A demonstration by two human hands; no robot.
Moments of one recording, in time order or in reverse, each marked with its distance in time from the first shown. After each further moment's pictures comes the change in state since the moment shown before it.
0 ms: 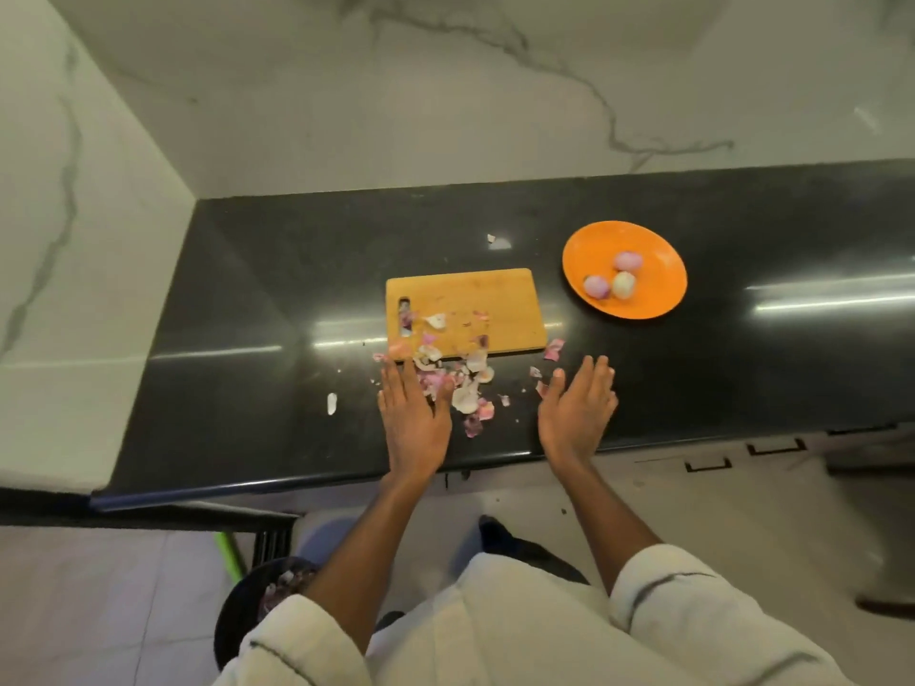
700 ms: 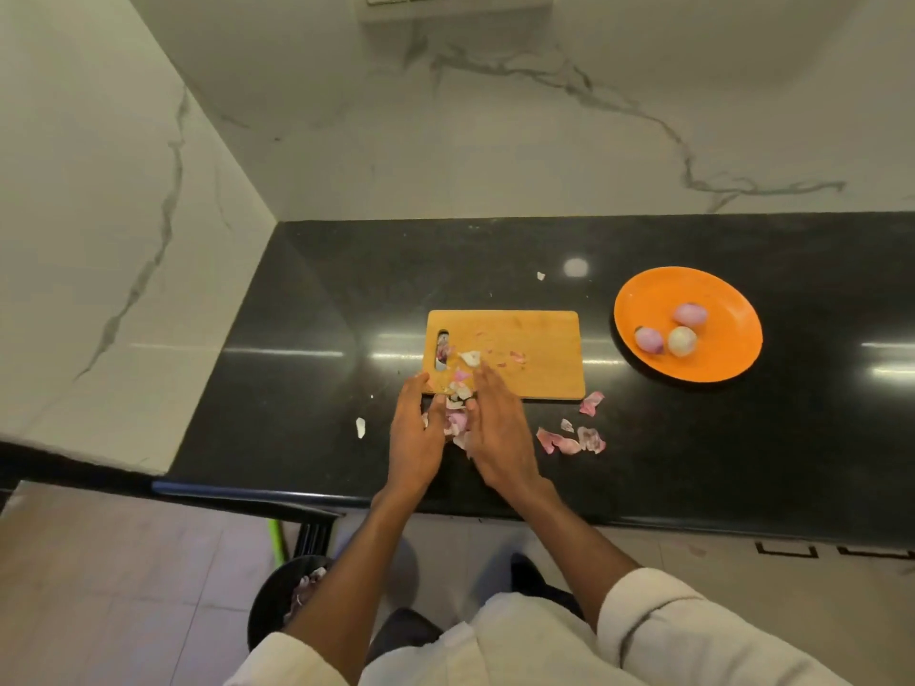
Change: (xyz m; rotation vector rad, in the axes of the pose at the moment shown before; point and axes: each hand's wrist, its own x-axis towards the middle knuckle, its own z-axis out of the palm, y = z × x) left_hand 0.023 0.022 -0.023 -0.332 0.129 -0.036; right_hand -0.009 -0.080 0.032 0.238 -0.490 -0.660
